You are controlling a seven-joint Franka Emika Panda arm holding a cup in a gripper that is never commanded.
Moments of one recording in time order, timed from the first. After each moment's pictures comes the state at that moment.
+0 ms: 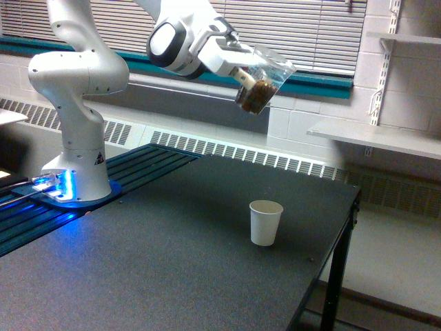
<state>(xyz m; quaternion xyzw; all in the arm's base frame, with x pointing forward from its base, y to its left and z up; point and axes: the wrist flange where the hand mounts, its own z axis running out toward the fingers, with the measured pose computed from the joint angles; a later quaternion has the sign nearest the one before) 0.414 0.002 0.434 -0.81 0.35 -0.46 0.13</state>
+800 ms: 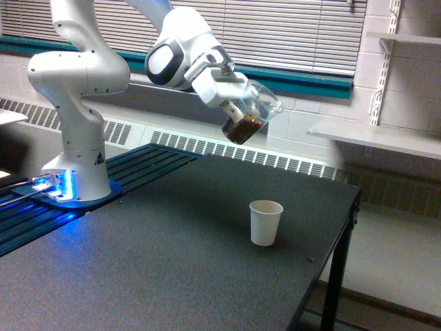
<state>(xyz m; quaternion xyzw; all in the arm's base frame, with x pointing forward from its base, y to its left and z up) 0.404 0.004 0.372 -0.84 0.36 -0.39 0.09</state>
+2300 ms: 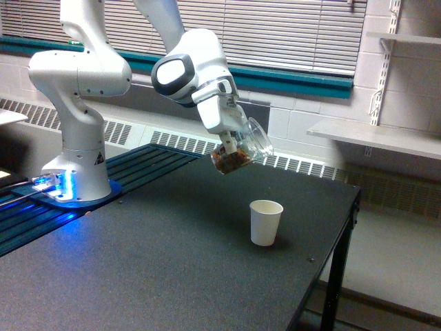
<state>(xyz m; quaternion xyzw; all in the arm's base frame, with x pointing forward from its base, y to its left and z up) 0.414 0.011 0.313 -0.90 0.31 -0.30 -0.01</state>
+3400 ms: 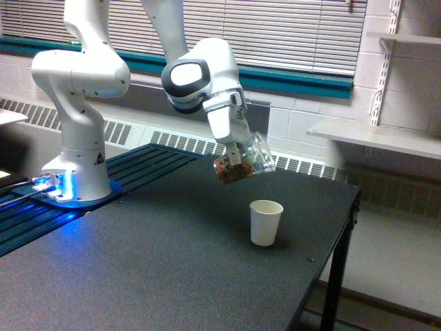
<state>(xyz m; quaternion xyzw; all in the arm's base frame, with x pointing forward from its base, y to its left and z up) 0.427 0.023 0.286 -0.92 0.29 -0.26 -0.05</state>
